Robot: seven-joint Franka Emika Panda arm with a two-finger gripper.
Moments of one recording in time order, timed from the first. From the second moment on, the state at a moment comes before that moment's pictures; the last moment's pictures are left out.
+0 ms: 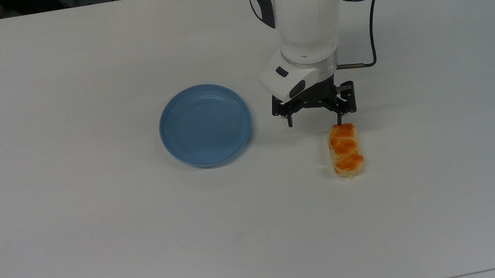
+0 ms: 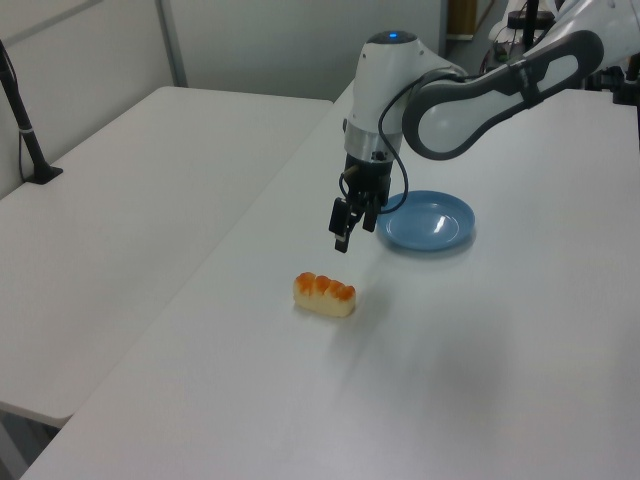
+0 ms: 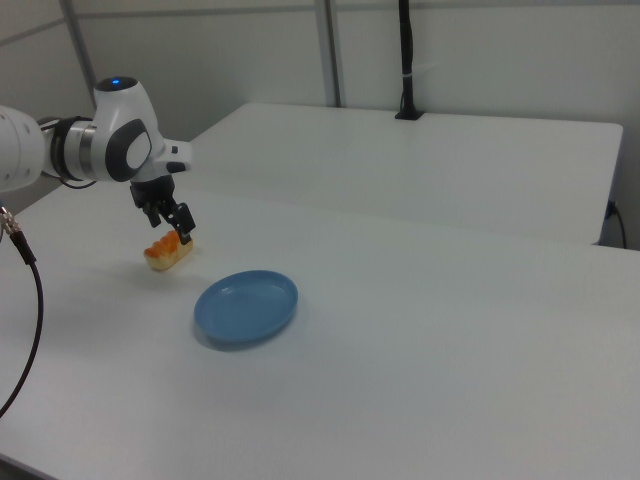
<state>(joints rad) 0.35 0.49 -0.03 -1.55 0.08 2.23 0.44</state>
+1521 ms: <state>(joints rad) 0.46 0.66 -0.03 -1.47 0.01 2.41 0.62</state>
